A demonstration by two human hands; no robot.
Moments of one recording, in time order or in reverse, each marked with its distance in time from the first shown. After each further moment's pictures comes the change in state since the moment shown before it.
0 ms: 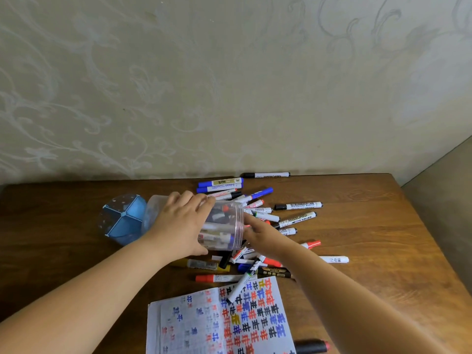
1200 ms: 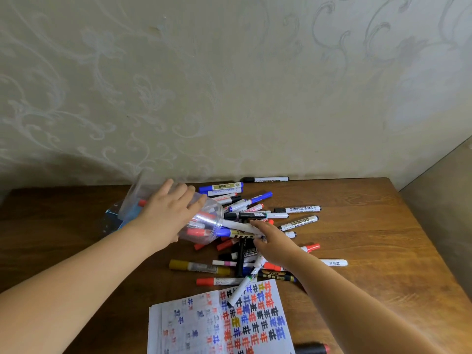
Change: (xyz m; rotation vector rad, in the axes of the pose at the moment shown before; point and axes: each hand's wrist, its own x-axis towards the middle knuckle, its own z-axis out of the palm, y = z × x) left_hand 0.002 -0.024 -0.021 0.363 -0.165 0.048; right_hand -0.015 0.015 -0.008 -0.278 0.151 0.131
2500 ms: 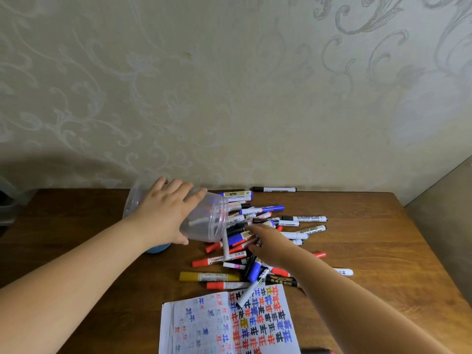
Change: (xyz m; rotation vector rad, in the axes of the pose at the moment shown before) left_hand -0.038 -0.027 -0.009 -0.183 0.113 -0.090; right_hand -0.005 -0.039 0.001 -0.294 -0.016 -0.119
